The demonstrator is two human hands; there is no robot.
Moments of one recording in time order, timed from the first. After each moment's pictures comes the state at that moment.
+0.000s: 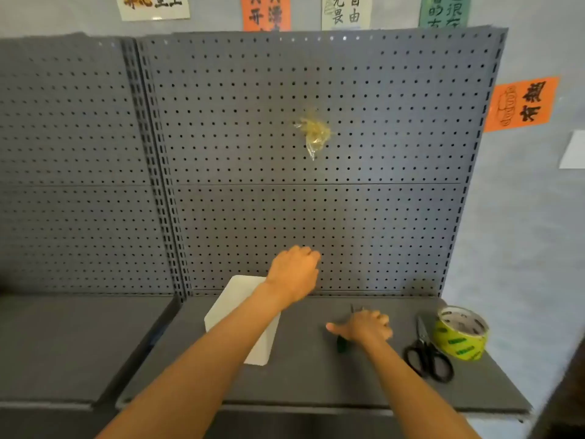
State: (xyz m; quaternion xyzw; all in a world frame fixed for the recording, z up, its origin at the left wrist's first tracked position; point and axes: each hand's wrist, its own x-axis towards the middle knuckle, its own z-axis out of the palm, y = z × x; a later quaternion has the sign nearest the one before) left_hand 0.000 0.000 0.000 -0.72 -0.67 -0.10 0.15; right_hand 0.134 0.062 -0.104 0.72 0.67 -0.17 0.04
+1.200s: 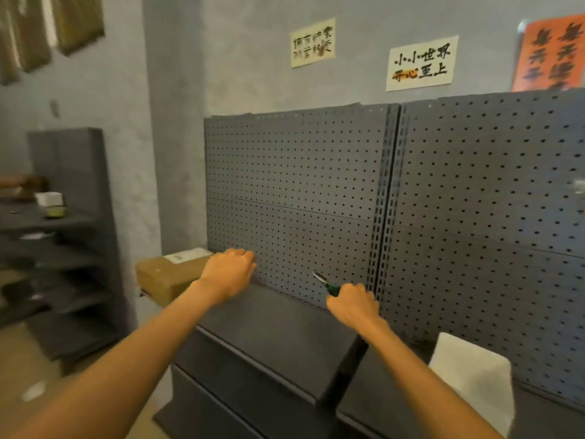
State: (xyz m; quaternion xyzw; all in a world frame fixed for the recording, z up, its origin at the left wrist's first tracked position) left_hand -0.361 -0.324 0.053 -0.41 -0.89 -0.02 0.22; right_hand -0.201 -0.136 0.016 0.35 0.91 -0.18 -0.14
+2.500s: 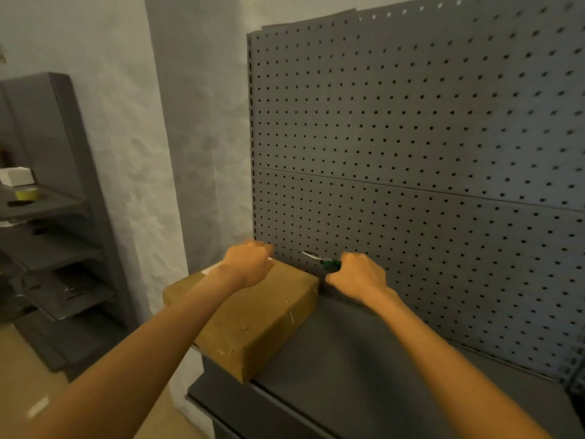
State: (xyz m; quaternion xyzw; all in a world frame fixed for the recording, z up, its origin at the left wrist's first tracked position) left_hand -0.776 -0.326 -0.012 -0.46 -0.88 -0.01 0.12; right_hand -0.610 -0.177 -0.009 0.33 0.93 -0.10 -0.14
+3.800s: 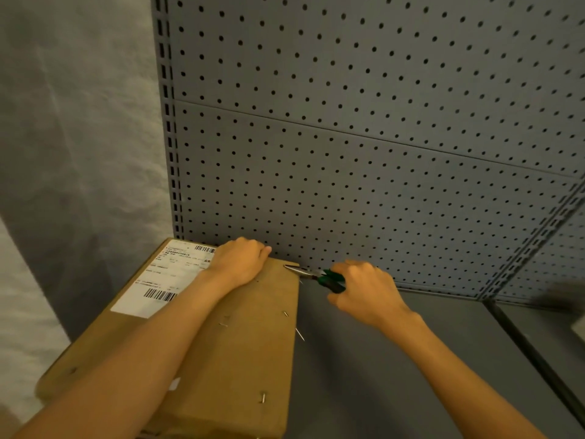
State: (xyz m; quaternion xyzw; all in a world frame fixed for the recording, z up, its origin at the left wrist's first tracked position) left_hand -0.871 -0.214 -0.101 -0.63 -0.76 -0.16 -0.01; right_hand -0.639 -0.190 -0.061 0.44 0.90 0.02 -0.08
